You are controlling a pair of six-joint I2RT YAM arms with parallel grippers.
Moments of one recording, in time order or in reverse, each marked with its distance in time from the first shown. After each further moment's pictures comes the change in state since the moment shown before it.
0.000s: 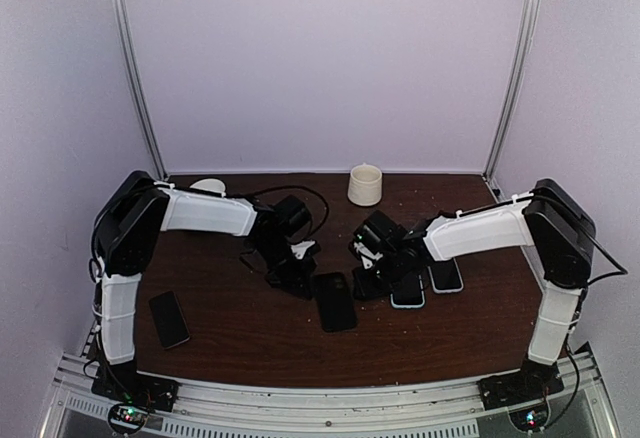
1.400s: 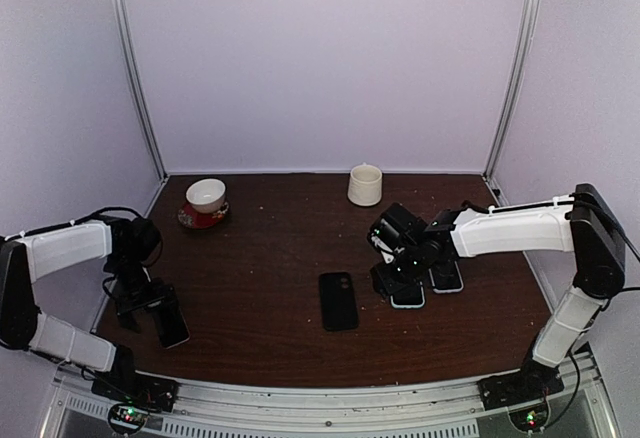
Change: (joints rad) left arm 0.638 -0.811 -0.739 -0.408 -0.378 -0.262; right arm 0.000 -0.188 -0.062 -0.159 0.243 -0.138
